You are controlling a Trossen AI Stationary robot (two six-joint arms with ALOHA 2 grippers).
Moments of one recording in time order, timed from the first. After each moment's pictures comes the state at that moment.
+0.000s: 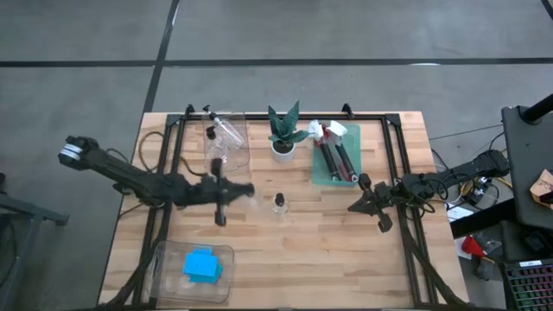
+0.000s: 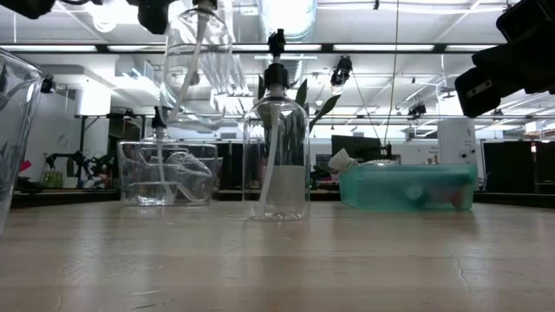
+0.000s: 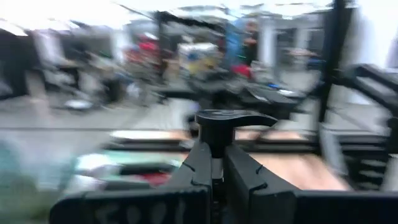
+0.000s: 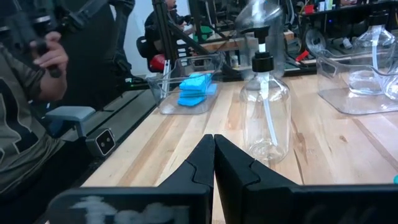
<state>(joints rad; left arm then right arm) -0.33 0.99 0.52 0.58 -0.42 0.04 0.29 0.33 0.01 0.27 0.00 0.22</state>
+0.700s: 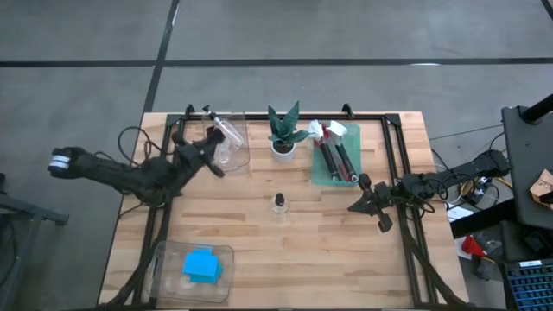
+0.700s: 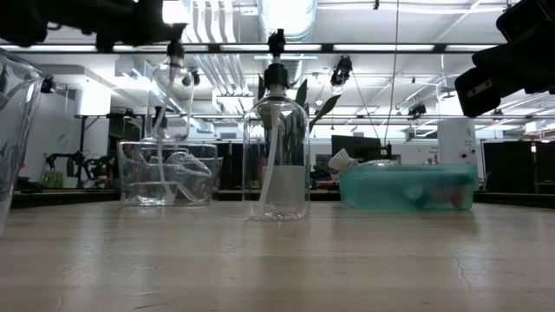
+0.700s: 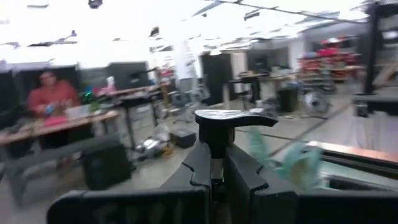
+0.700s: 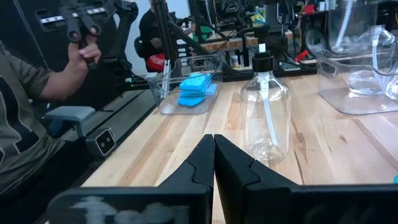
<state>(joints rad) -0.13 0.77 0.36 0.78 -0.97 0.38 0.29 0.33 0.01 0.27 0.00 0.22</state>
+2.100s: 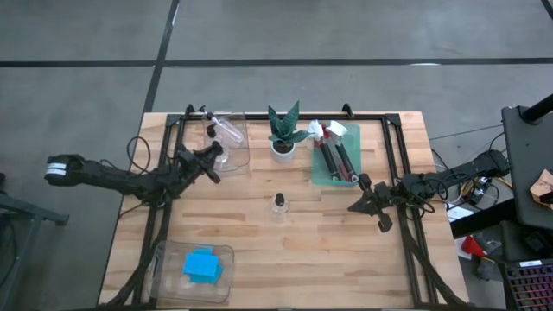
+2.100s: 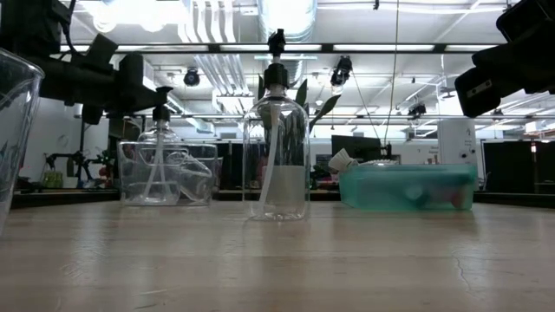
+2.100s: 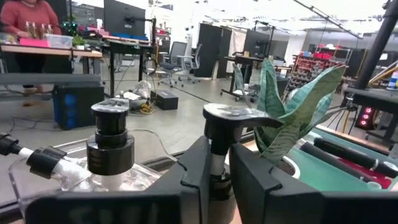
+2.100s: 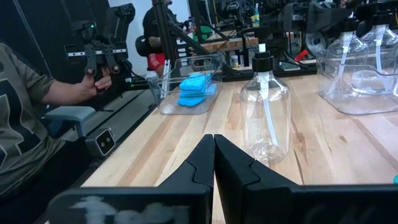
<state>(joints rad) 0.00 0.76 0.01 0.84 -0.85 -0.10 0.29 0.33 0.01 0.27 0.00 0.22</state>
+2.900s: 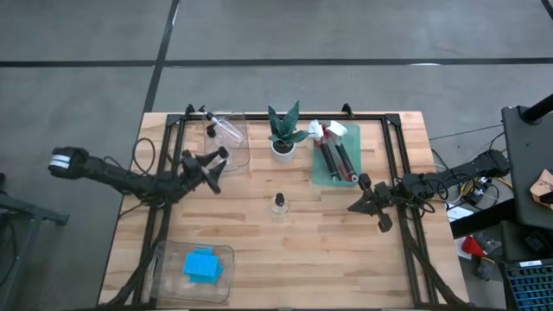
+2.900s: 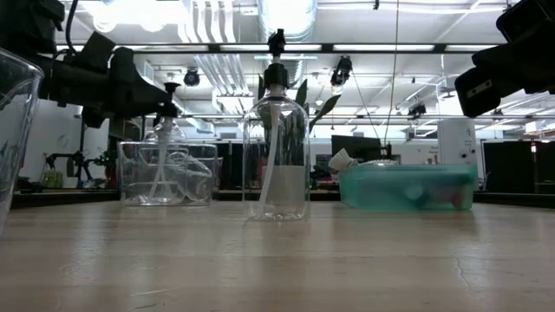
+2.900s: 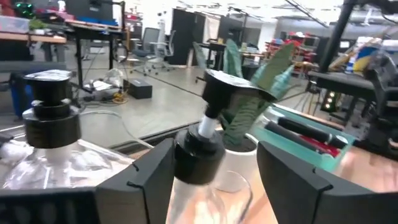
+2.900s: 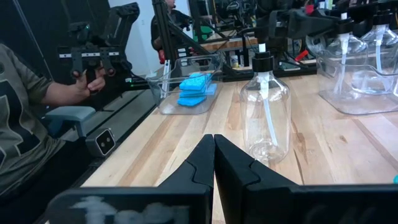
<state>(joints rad) -0.13 0.76 0.01 0.81 -0.86 -0.16 0.29 0.33 0.01 0.27 0.00 0.22</state>
